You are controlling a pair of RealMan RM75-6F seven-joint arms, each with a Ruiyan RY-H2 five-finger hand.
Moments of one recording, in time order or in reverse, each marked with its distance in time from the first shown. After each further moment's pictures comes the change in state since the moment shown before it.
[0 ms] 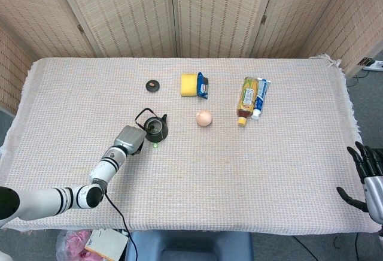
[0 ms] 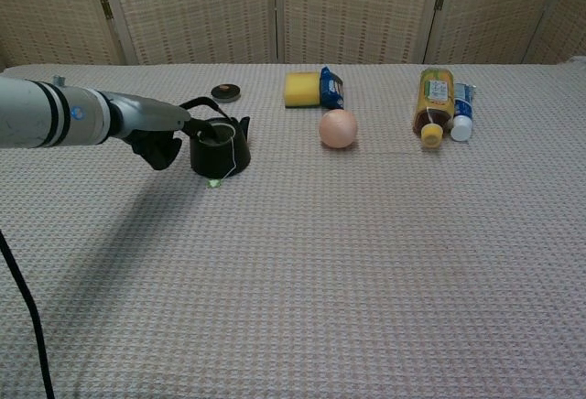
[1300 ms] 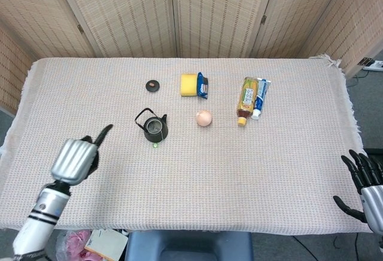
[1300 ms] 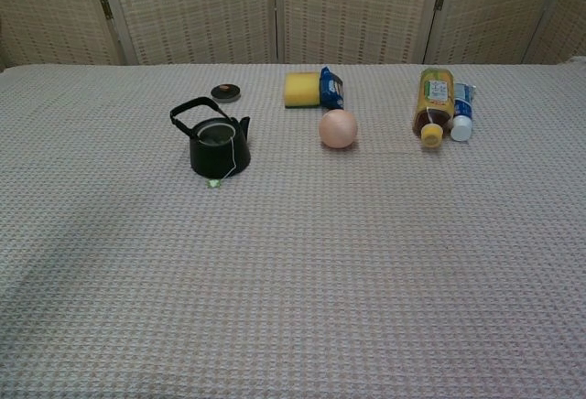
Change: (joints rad) left arm 0.467 0.508 0.131 -0.842 0.598 0.831 0.054; right arm -0.032 0.006 -0.048 0.018 -0.113 0.070 0.019
